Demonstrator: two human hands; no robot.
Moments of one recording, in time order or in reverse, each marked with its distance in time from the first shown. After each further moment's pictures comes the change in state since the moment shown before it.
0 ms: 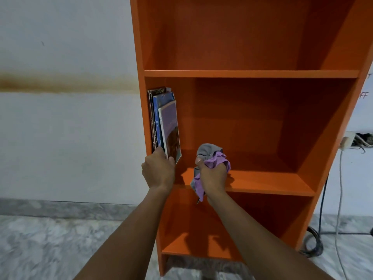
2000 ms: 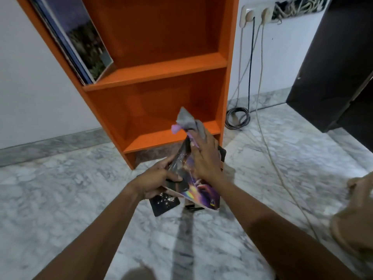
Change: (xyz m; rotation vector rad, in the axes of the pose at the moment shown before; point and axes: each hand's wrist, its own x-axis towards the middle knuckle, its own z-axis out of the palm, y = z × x) left_hand -0.294 -0.050 -0.033 -0.679 -1.530 -0.617; right_hand -0.208 0.146 -0.243 -0.714 -0.084 -0.206
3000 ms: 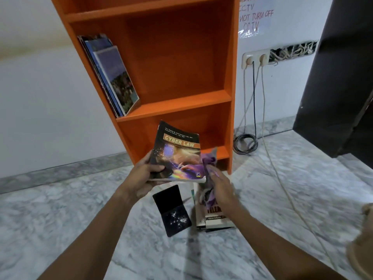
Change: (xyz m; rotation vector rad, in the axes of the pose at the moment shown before) left_hand -0.071 0.060 -0.015 -0.142 0.341 0.314; right_hand -0.042 -0.027 -0.026 0.810 -0.020 0.452
